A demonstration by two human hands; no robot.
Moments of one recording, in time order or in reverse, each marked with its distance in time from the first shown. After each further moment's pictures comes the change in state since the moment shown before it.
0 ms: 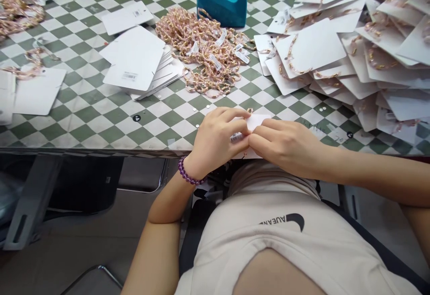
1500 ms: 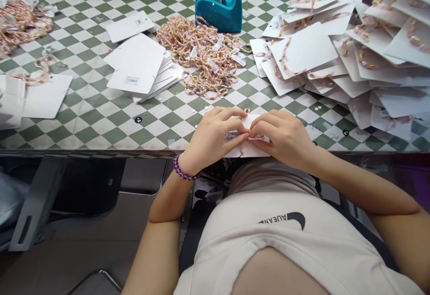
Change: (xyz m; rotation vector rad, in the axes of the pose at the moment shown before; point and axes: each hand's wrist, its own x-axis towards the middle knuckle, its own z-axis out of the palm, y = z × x) left_hand 0.001 -0.004 -0.007 -0.061 -0.122 -0.008; right_hand -0.018 0.000 0.031 0.238 0.146 0.368
